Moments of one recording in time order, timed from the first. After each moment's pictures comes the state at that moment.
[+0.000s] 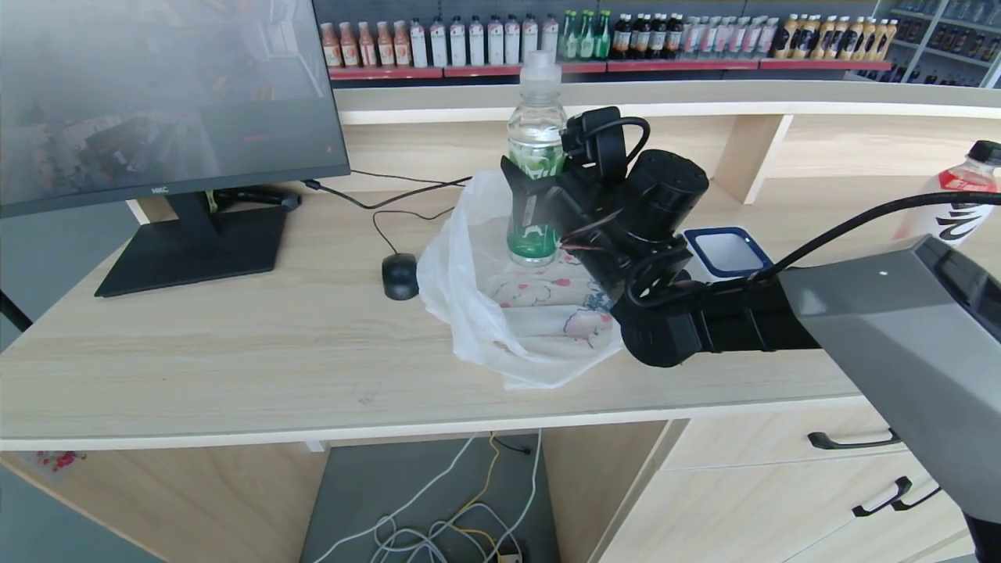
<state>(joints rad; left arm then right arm) 0.00 0.00 0.00 0.00 0.00 0.01 0.59 2.27 -1.67 -1.06 -0.07 -0.16</state>
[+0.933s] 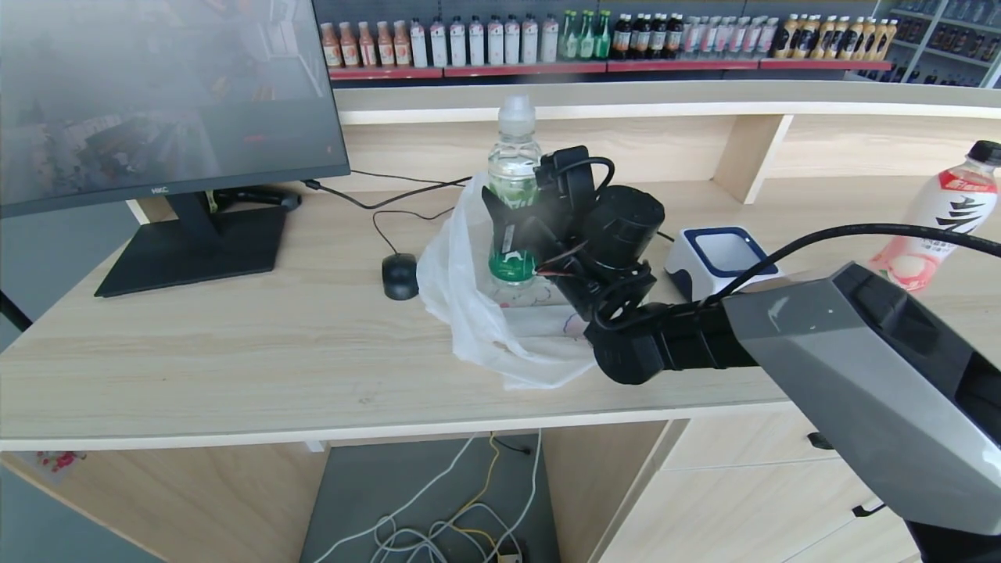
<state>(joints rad) 0.00 0.00 0.00 0.00 0.00 0.01 0.62 2.37 -1.72 -1.07 -0.07 -0.12</state>
